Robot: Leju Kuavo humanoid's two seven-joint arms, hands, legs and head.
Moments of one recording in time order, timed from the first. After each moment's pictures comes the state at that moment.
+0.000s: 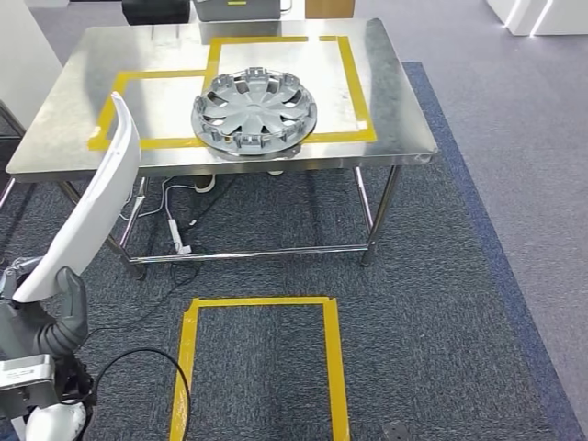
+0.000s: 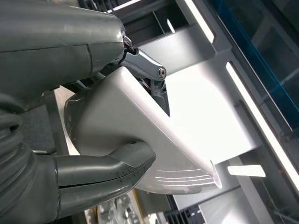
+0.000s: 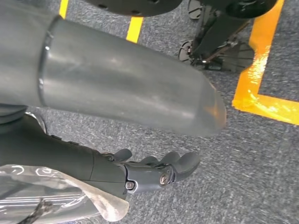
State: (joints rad) left arm 0.00 0.02 -0.14 -1.78 -0.30 0.58 -0.47; right arm -0.03 0.11 -0.84 -0.21 1.03 -0.10 -0.15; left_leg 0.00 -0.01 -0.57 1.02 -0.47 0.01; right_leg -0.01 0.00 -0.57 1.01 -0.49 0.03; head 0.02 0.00
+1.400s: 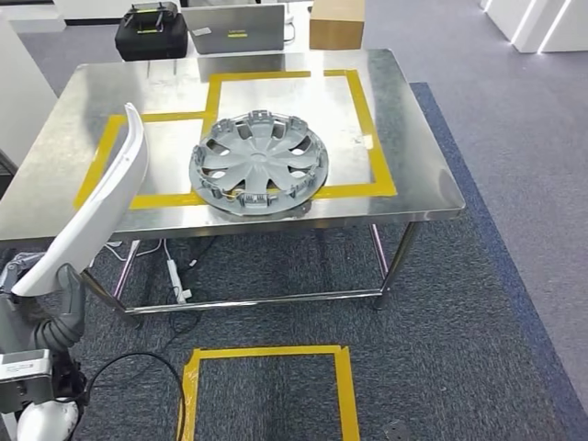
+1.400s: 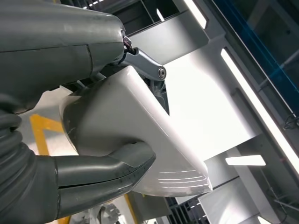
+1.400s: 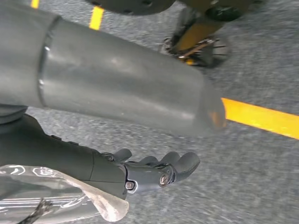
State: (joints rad) left arm -0.02 0.07 -0.15 -1.78 -0.32 0.54 -0.44; right arm -0.03 0.12 -0.84 -0.21 1.04 -0.09 -0.17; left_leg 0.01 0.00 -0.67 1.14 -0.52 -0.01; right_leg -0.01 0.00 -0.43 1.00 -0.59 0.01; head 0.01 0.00
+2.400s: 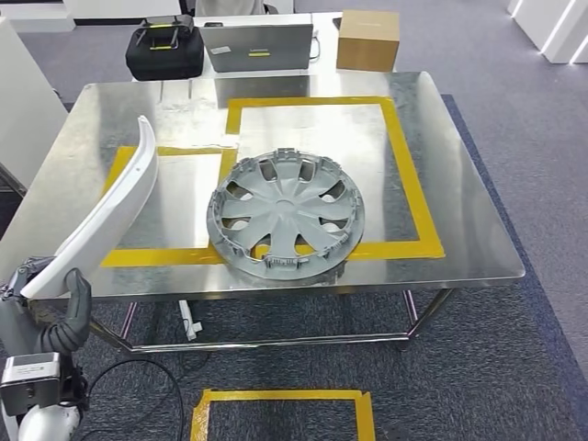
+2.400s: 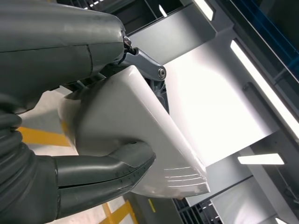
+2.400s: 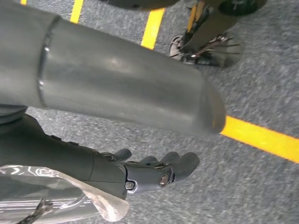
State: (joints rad) left arm 0.00 0.07 -0.16 -1.78 -0.34 0.53 -0.43; right arm -0.03 0.12 -0.85 -0.21 1.06 -0.09 -0.17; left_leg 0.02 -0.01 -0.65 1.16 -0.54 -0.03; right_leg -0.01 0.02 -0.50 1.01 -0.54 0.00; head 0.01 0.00
